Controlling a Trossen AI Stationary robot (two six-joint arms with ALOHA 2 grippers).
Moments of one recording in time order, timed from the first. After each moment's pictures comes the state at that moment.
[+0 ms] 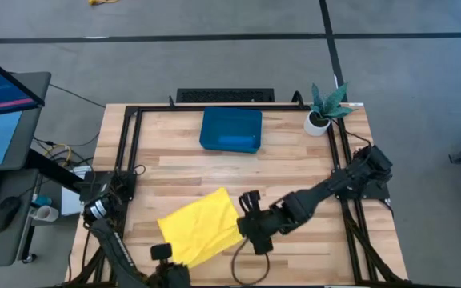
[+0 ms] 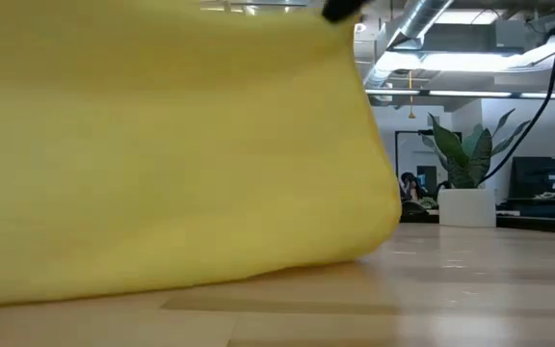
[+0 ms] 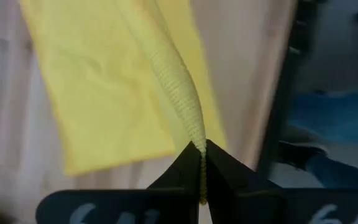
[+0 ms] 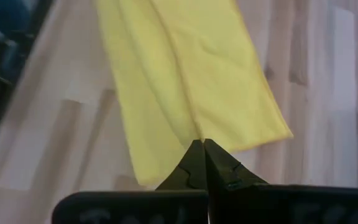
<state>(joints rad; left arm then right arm) -0.98 2.21 2.13 -1.57 -0.34 -1.19 0.52 1.84 1.56 -0.76 0.29 0.10</state>
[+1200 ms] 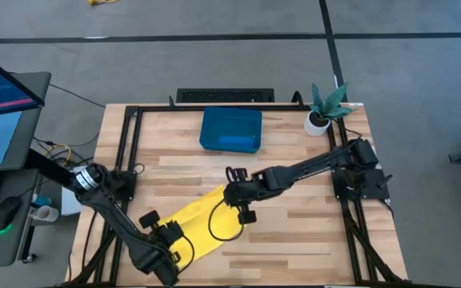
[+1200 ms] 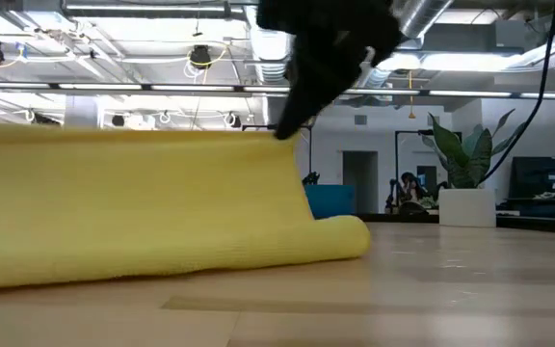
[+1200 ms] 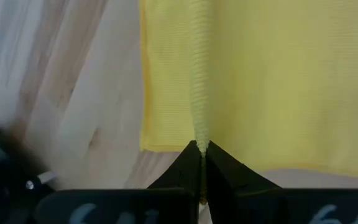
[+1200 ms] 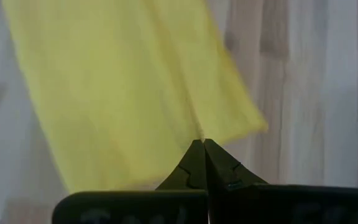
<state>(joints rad) -0.86 1.89 1.39 -1.33 -0.25 -1.42 0.24 1.90 1.45 -0.60 0.13 -0.05</state>
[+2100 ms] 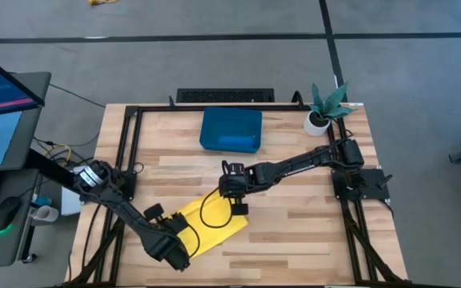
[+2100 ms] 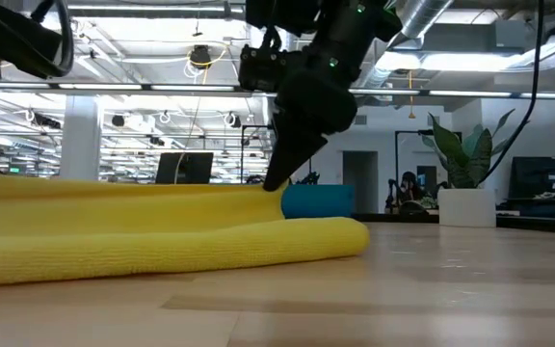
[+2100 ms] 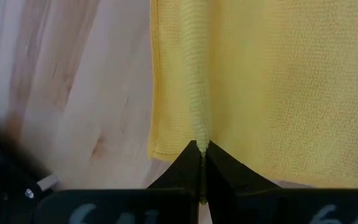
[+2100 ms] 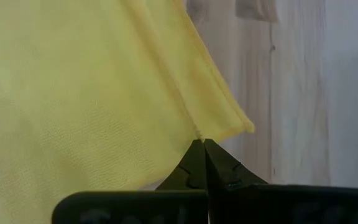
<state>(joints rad) -0.76 1.89 1.27 -1.24 -0.17 -1.33 0.15 2.02 1.45 -0.54 0.12 -0.03</state>
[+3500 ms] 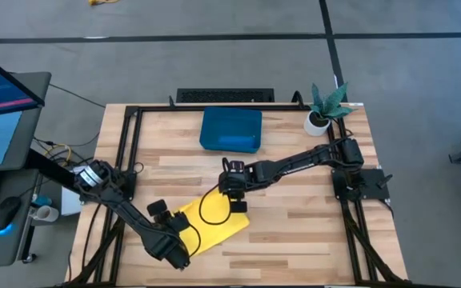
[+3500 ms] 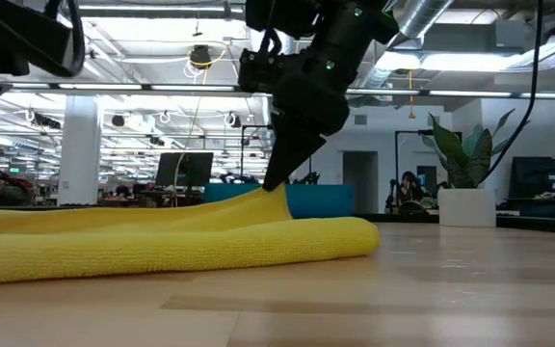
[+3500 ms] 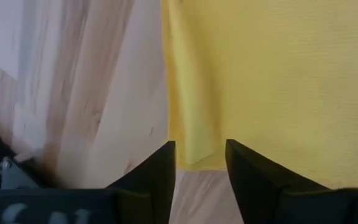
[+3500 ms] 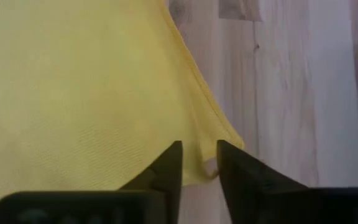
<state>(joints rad) -0.75 1.90 1.27 -1.27 -0.27 -1.22 0.13 2.02 1.45 -0.54 0.13 -0.01</state>
